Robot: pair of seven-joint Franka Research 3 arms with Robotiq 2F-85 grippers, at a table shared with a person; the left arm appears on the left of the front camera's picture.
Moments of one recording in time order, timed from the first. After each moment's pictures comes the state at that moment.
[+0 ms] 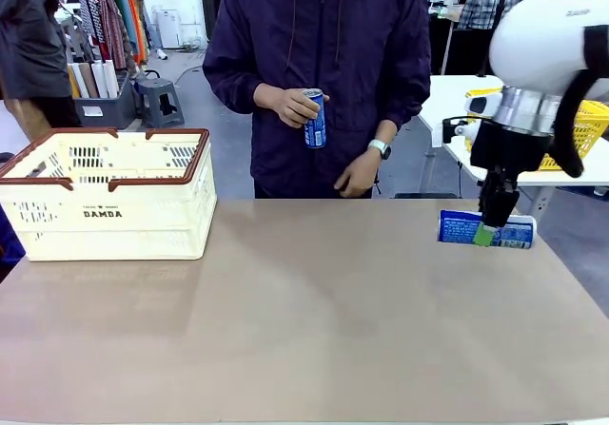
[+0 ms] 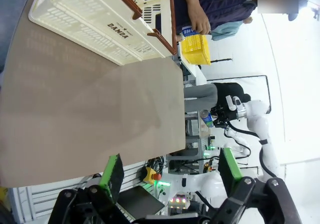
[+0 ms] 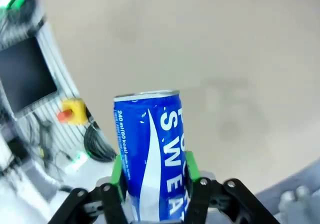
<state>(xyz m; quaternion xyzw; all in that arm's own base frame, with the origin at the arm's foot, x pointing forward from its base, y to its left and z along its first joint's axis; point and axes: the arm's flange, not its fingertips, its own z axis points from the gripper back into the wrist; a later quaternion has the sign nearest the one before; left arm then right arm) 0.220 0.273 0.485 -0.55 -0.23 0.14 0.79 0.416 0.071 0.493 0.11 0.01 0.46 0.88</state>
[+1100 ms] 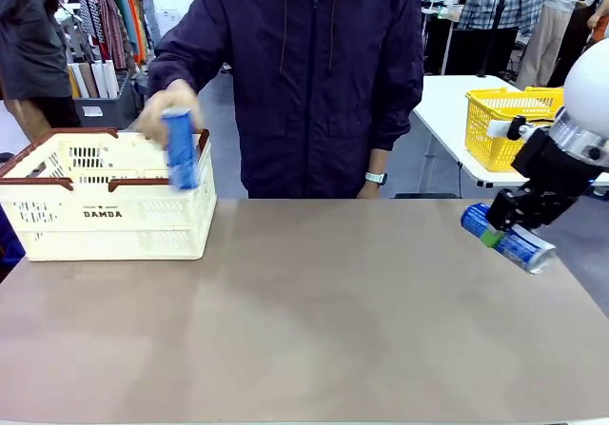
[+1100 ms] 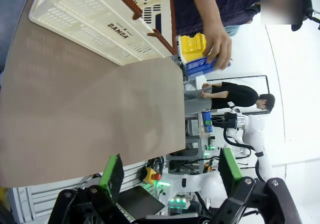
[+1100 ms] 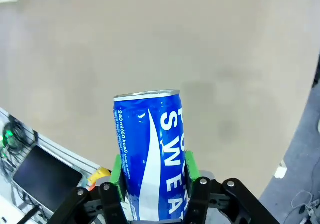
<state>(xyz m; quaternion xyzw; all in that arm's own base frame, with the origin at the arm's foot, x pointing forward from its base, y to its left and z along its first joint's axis) 0.220 0.273 0.485 -0.55 -0.23 0.14 0.79 0.376 0.038 0.481 0.12 -0.08 0.14 0.98</state>
